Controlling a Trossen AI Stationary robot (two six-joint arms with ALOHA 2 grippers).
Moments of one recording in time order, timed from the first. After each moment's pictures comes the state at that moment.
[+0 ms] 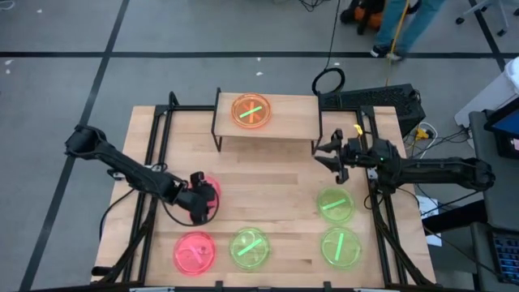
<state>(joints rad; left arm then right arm) -0.45 1.26 0.60 -0.45 -0.30 -0.50 -0.25 0.68 0.12 0.78 -0.21 0.20</state>
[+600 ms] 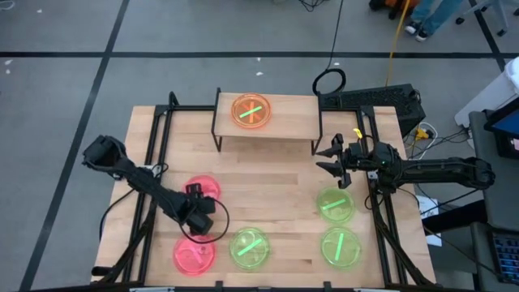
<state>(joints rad) -0.57 1.57 0.77 -0.73 -0.26 -0.70 -0.21 0.64 0.08 0.78 -0.21 0.17</state>
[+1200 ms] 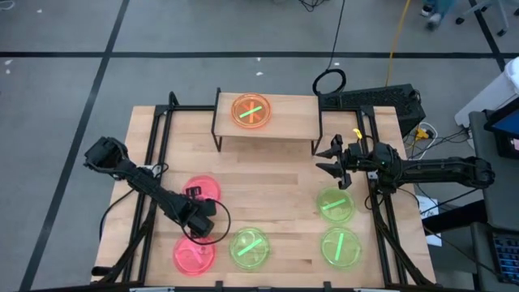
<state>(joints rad) -0.57 1.60 0.77 -0.73 -0.20 -0.74 -0.19 0.64 0.08 0.77 -0.21 0.20</state>
